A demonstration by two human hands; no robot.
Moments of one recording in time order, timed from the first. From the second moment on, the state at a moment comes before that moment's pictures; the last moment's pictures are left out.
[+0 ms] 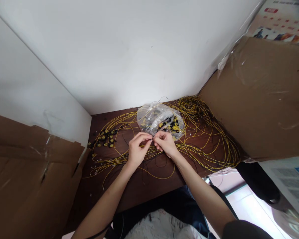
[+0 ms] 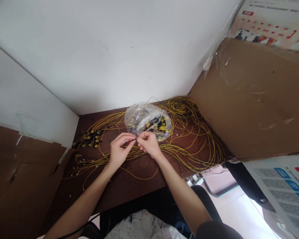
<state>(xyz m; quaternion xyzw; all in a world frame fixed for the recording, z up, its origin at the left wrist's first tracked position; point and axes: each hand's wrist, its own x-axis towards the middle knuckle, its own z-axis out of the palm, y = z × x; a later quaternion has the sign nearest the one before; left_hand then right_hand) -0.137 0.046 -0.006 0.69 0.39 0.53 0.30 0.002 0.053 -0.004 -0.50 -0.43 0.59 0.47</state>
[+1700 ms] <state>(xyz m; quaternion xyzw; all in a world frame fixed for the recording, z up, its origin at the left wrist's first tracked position) -0.137 0.053 -0.022 0.65 0.44 0.54 0.31 0.000 0.057 -0.019 -0.42 -0.50 0.51 0.56</state>
